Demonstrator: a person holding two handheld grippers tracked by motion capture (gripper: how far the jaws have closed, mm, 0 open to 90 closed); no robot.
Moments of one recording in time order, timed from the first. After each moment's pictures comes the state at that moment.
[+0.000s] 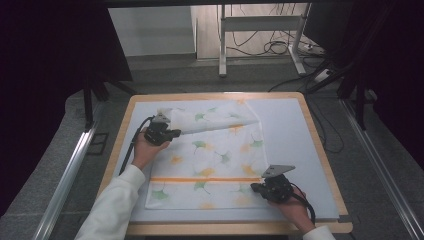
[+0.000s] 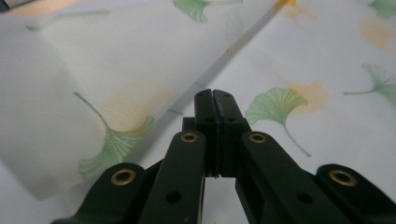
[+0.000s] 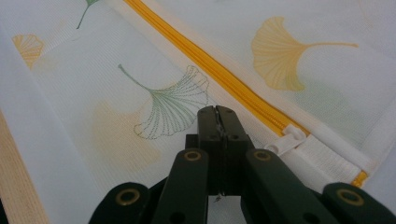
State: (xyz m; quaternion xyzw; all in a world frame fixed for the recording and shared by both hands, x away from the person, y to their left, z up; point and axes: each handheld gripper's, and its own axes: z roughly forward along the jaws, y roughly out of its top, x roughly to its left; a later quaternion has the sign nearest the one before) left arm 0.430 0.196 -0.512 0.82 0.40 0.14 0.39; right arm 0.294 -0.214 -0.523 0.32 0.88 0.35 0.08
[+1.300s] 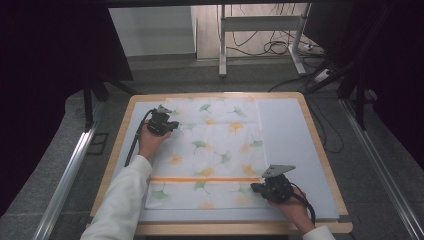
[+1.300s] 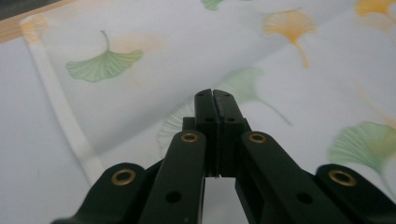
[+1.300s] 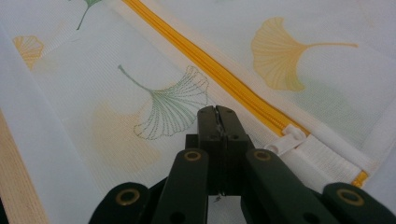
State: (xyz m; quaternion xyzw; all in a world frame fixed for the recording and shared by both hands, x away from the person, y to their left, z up) left arm 0.464 0.201 -0.516 0.80 0.45 0.17 0.37; right arm 0.295 -0.215 -0.523 0.32 0.87 0.35 0.08
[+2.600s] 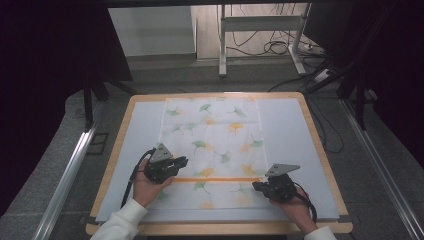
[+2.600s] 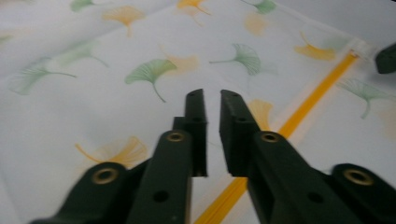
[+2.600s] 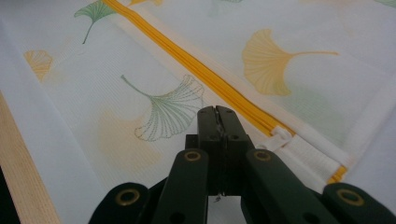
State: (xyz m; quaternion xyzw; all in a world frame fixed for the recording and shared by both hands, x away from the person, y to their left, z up) left arm 0.299 0.162 -0.496 0.79 0.38 0.18 0.44; right arm 0.293 -0.221 -0.515 0.33 0.87 0.37 0.08
